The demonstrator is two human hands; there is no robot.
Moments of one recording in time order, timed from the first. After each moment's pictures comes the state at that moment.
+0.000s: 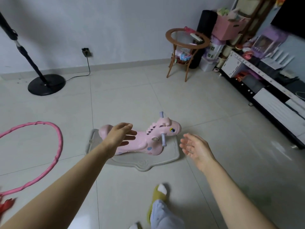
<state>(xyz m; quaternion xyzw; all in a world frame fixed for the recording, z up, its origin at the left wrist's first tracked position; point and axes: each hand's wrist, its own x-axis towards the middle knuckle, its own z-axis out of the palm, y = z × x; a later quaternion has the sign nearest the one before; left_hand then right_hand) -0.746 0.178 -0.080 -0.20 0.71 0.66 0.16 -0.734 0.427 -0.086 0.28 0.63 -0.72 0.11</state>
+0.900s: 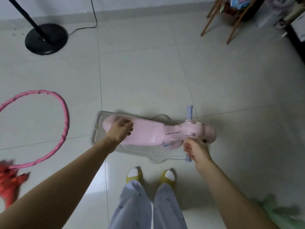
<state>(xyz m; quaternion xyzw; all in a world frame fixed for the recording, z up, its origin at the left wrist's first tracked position) -0.962 0.113 -0.230 -0.31 0.76 0.53 0.21 -0.962 0.363 -0.274 0.37 0.68 -0.58 0.24</state>
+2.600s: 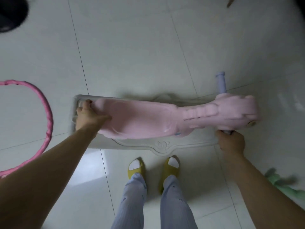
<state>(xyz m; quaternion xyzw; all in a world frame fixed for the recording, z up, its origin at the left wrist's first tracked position) -1.001 0.009 -0.371 -0.40 0.84 0.34 0.13 -0.977 0.408 -0.350 0.43 0.84 -0.30 0.11</state>
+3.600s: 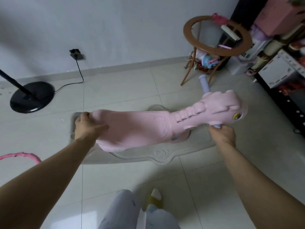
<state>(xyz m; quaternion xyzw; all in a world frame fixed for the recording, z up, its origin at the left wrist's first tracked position) -1.292 0.081 -0.161 -0.39 0.83 0.40 0.00 -1.336 0.482 -0.168 0.33 0.88 -0.35 0.02</state>
